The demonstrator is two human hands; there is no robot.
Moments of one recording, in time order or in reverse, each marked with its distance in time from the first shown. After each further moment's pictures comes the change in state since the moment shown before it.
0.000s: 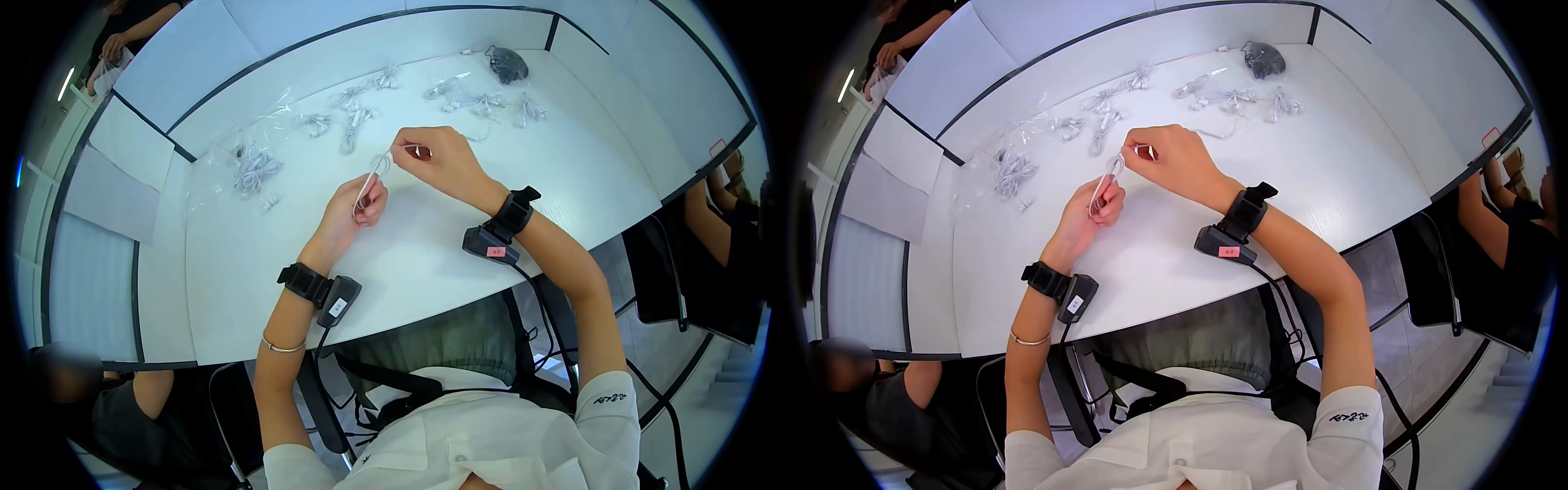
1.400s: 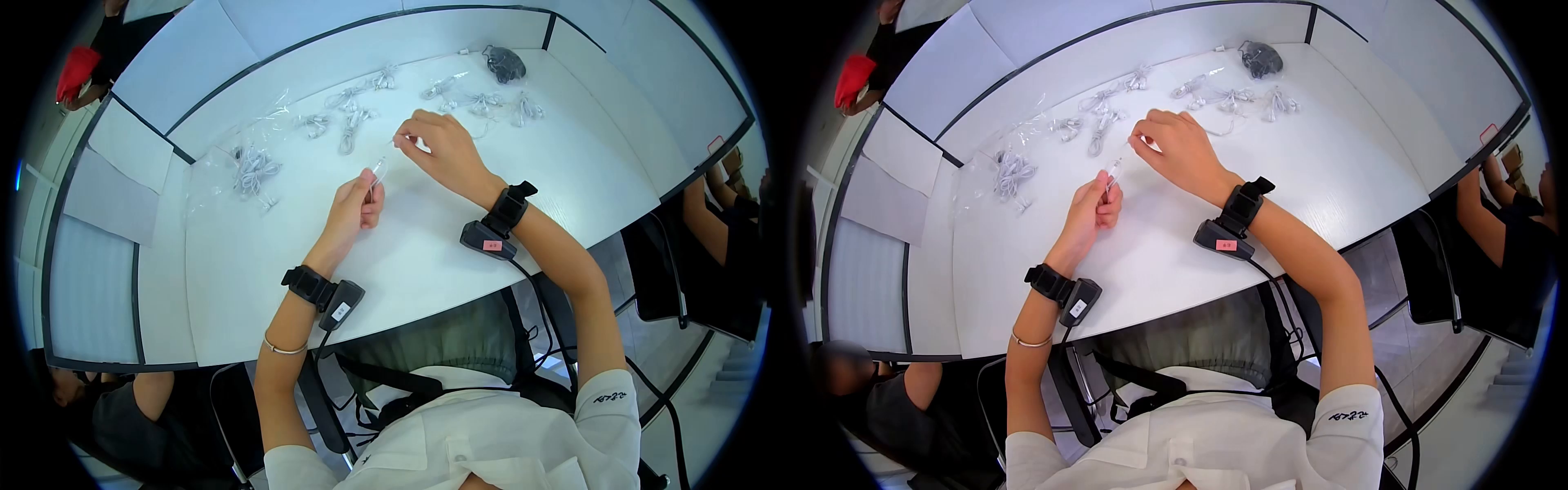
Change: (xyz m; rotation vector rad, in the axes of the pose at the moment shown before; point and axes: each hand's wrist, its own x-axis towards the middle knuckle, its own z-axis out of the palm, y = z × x) left_hand -0.001 -0.004 0.011 0.176 0.195 -0.010; right_hand 0.005 0.024 0.003 -0.289 0.159 -0.241
